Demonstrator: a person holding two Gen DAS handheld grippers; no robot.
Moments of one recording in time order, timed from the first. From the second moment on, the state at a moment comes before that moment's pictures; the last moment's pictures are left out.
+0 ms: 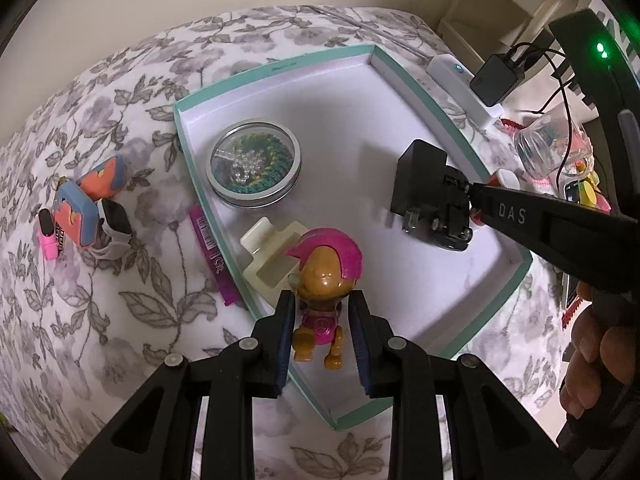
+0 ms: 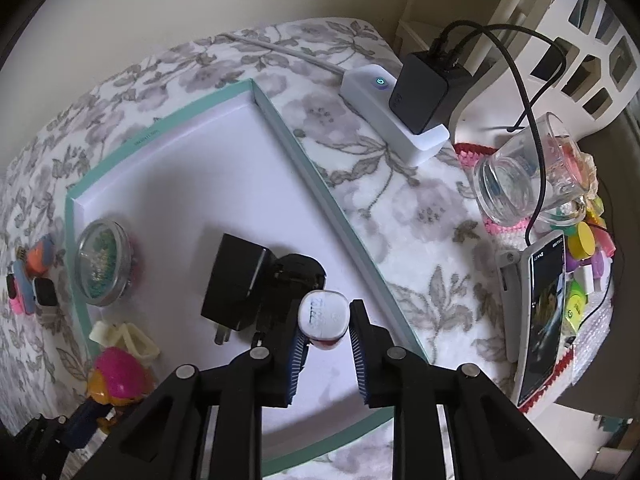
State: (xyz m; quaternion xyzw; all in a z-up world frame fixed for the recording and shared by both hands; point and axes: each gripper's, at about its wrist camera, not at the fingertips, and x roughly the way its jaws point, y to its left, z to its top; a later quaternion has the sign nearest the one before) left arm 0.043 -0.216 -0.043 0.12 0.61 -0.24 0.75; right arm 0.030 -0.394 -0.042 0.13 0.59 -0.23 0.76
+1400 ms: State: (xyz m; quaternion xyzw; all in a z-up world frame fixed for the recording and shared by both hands) left arm 0.143 -0.010 0.011 -0.09 0.55 0.00 0.83; right arm 0.064 -0.306 0.016 0.07 0.49 -0.15 0.85
